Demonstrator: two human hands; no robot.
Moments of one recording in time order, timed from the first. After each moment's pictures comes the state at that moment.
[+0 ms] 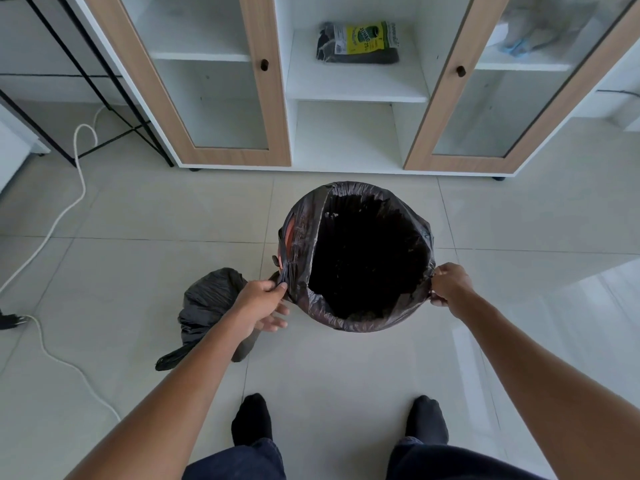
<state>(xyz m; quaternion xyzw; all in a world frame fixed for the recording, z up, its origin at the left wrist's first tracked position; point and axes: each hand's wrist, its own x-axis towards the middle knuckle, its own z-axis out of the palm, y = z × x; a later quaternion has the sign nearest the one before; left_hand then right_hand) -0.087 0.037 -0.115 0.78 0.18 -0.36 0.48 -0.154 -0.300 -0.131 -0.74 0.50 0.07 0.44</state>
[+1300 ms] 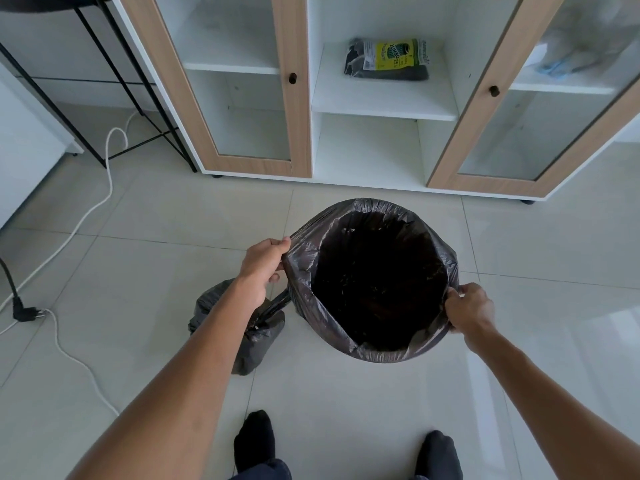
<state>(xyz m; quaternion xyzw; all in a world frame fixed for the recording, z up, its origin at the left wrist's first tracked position) -0.013 0.024 -0.103 0.73 0.20 -0.20 0.62 -0.149 -0.283 -0.119 -0.80 0.46 0.02 0.38</state>
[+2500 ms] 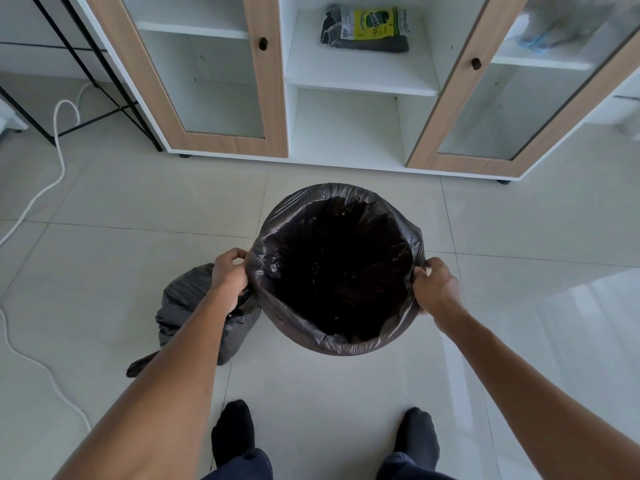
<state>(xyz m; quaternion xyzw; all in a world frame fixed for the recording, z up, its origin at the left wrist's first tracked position) -0.023 0.038 -0.173 0.77 0.23 -0.18 0.56 -0.144 -0.275 -0.128 -0.84 0.41 0.05 0.36</state>
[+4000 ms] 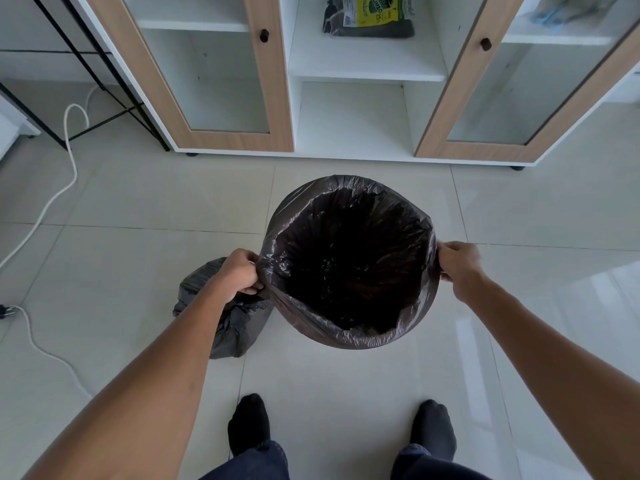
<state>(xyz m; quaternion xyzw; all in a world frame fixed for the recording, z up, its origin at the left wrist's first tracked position) -0.019 0.048 -0.154 0.86 0.13 -0.30 0.39 -0.113 -0.308 -0.148 -0.70 0.50 -0.02 0.51</state>
